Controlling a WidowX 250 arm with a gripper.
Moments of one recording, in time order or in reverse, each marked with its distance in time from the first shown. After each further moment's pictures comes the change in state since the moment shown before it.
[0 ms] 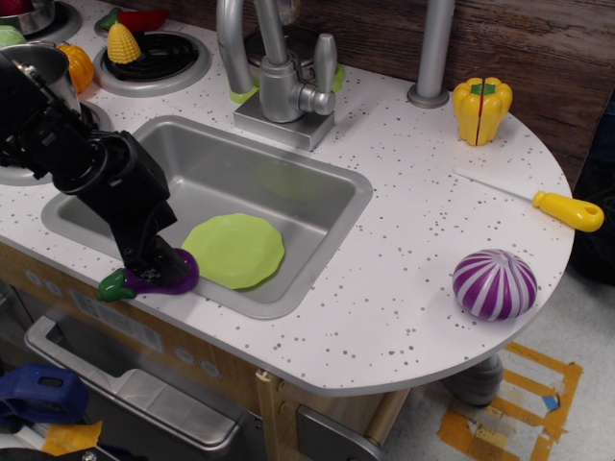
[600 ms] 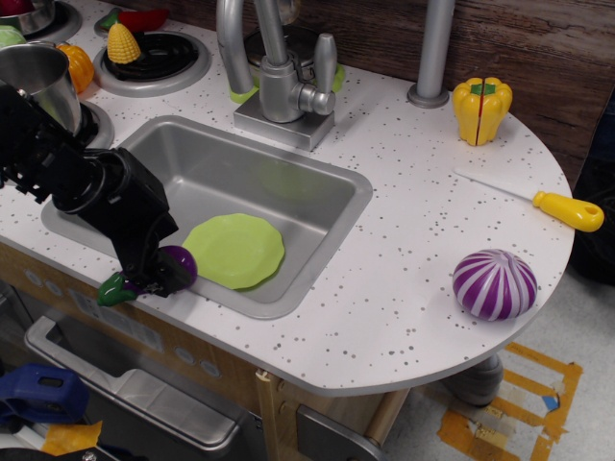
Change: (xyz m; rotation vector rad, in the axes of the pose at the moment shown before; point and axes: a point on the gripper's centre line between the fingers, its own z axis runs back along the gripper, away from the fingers) arm -0.004 -0.005 -0.011 0.013 -0.032 0.007
